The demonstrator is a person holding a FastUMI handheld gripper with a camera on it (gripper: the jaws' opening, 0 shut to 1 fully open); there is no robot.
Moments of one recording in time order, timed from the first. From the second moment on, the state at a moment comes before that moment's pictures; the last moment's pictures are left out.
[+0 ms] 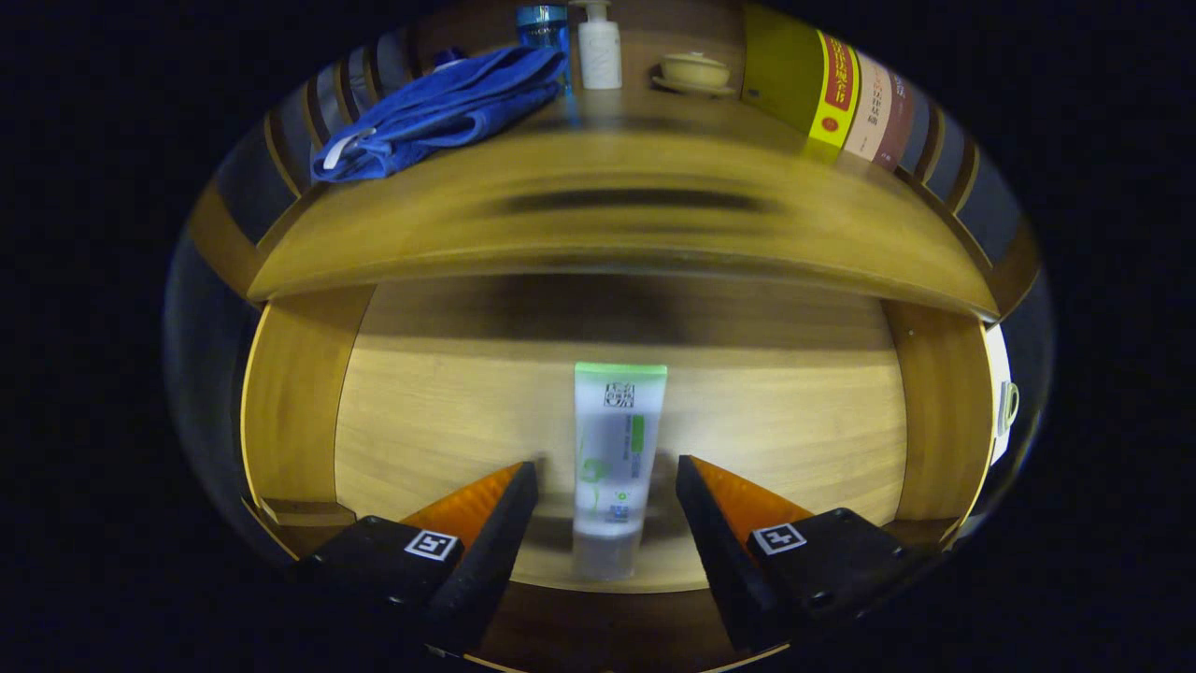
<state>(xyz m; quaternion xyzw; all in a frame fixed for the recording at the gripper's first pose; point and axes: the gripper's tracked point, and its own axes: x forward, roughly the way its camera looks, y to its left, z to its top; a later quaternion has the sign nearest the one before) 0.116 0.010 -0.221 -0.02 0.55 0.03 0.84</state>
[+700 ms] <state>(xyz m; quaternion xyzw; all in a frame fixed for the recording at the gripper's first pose) 0.108 0.002 -0.200 0.02 0.54 0.03 0.84</state>
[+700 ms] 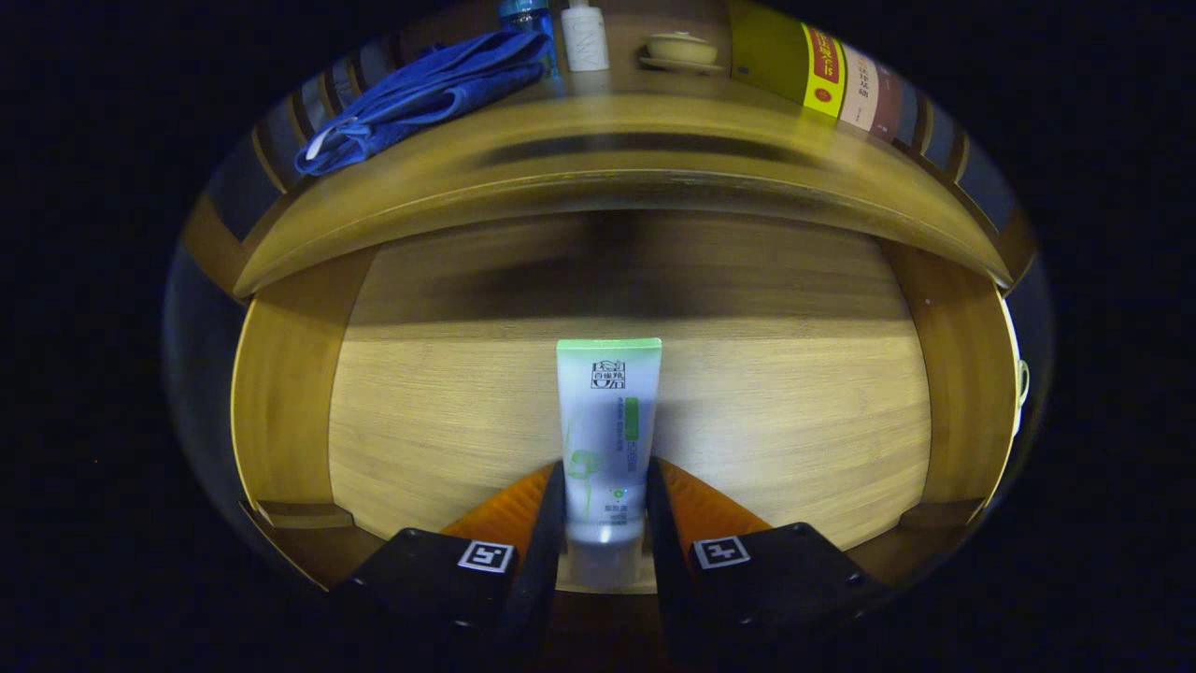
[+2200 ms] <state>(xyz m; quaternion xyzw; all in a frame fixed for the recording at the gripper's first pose) 0.130 -0.029 0.041 0.06 0.25 0.05 0.97</state>
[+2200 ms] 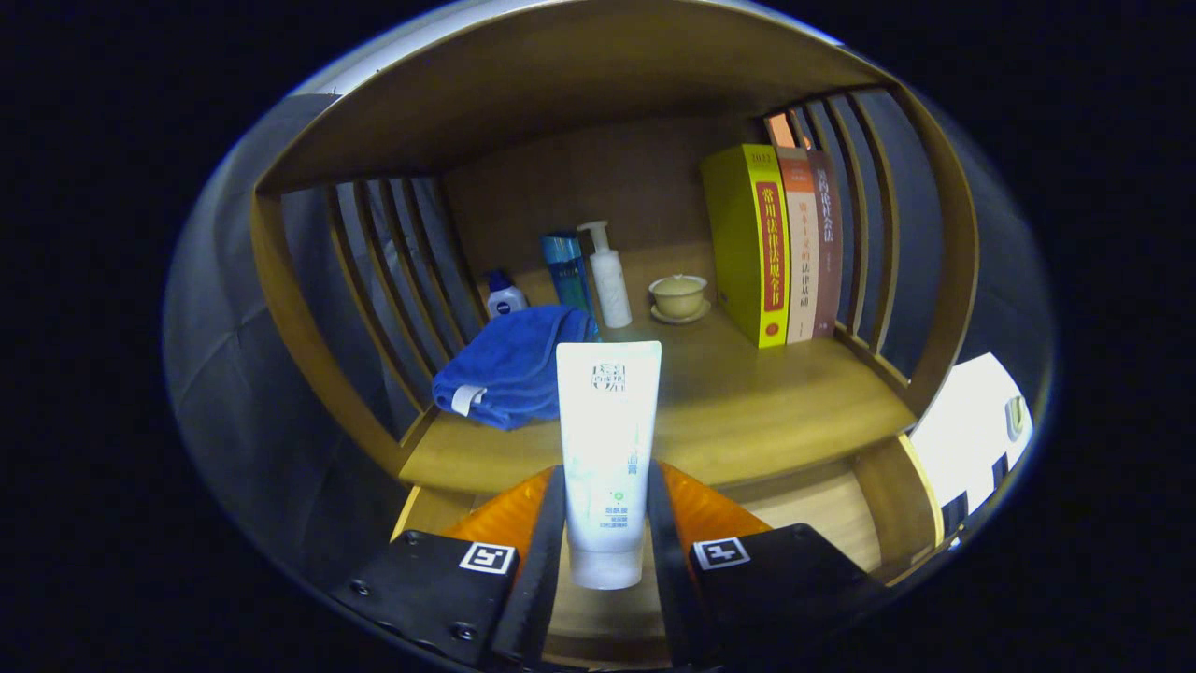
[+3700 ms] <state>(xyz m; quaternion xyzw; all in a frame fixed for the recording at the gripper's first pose) 0.239 -0.047 -0.024 0.04 0.33 0.02 0.94</state>
